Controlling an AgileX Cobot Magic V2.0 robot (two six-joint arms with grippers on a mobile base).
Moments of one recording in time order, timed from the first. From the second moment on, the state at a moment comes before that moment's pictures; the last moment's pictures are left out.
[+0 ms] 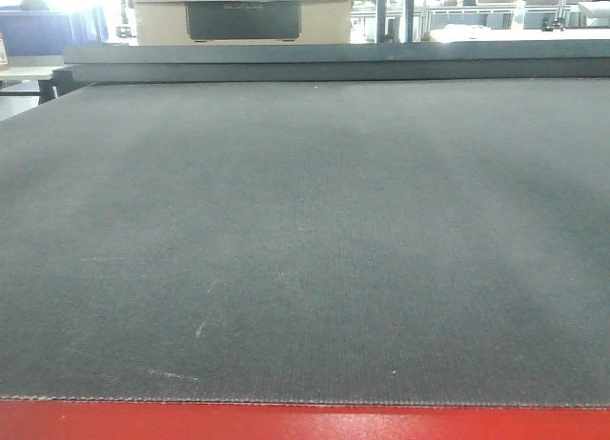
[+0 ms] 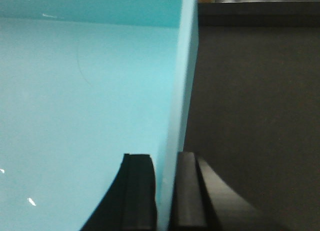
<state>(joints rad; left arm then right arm) -0.32 1.45 -1.71 0.00 0.70 -0.16 0.08 1.40 -1.61 0.28 0.75 -0.06</state>
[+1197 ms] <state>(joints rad) -0.33 1.45 -1.14 -0.06 0.53 -0.17 0.09 1.41 -1.15 0.32 0.70 -0.06</state>
